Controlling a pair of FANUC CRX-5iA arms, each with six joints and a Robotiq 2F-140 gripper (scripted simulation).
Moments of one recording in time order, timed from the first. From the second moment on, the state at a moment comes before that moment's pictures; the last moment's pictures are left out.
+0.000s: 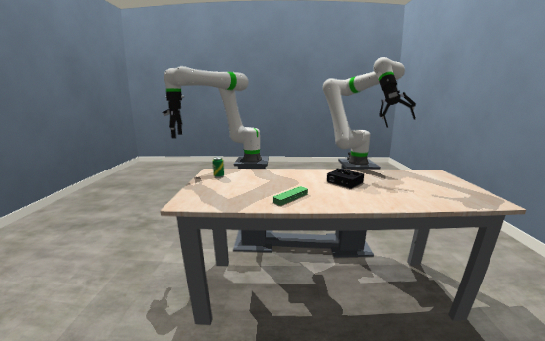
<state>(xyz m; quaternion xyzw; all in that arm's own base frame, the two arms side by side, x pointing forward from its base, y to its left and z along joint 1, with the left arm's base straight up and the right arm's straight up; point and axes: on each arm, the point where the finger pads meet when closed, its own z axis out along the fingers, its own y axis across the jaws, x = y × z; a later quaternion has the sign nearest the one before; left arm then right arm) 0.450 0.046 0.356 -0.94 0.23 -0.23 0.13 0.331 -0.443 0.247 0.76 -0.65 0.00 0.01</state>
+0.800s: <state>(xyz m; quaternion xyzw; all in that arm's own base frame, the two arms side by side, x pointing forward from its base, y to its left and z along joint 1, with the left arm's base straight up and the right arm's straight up) 0.450 0.046 0.356 -0.94 0.23 -0.23 0.13 0.076 -0.505 0.267 0.73 -0.69 0.00 0.00</state>
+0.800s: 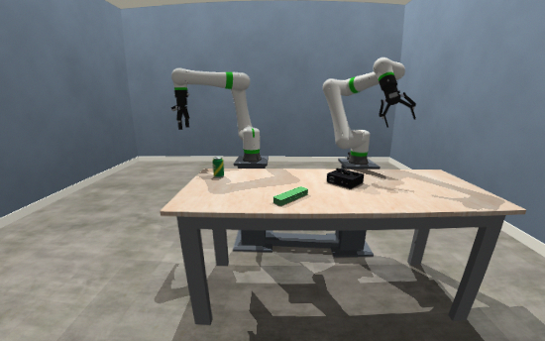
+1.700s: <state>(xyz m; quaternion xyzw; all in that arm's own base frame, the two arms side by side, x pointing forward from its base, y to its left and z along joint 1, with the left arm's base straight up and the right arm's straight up) 0.450 0.046 0.356 -0.94 0.23 -0.23 0.13 0.018 -0.499 0.271 0.72 -0.69 0.00 0.00</state>
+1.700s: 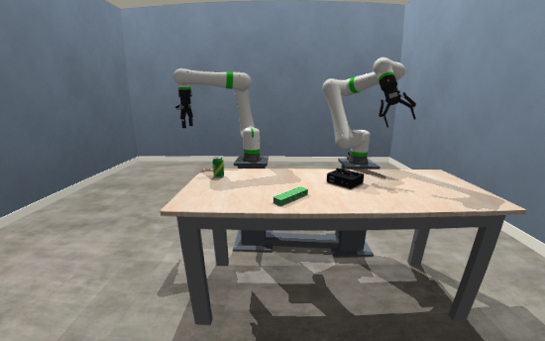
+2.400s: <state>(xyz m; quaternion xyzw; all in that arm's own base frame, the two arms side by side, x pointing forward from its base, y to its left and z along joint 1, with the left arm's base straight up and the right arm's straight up) 0.482 -0.093 0.284 -0.86 0.49 -0.13 0.06 0.018 -0.499 0.271 0.72 -0.69 0.00 0.00</state>
